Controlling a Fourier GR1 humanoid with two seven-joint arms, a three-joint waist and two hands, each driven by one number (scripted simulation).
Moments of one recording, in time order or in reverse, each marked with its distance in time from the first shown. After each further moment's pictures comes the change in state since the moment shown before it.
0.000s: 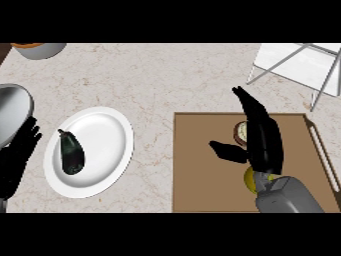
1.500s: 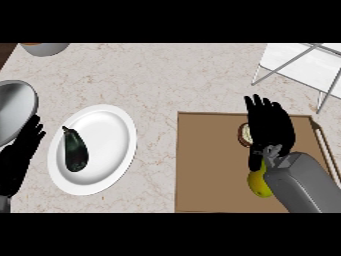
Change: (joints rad) left arm -0.010 -0.070 0.065 0.001 -0.080 -0.063 0.014; right arm -0.169 -0.103 0.001 0.035 0.128 0.938 0.375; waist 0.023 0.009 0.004
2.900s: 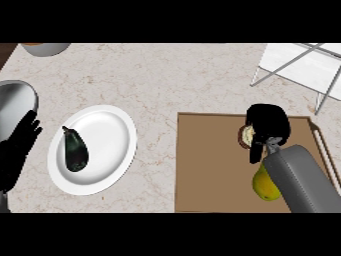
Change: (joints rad) left arm -0.024 -0.092 0.147 -0.029 -0.121 -0.113 0.077; right arm -0.008 0.084 -0.166 0.326 0.222 -0.155 -0.342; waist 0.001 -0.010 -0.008
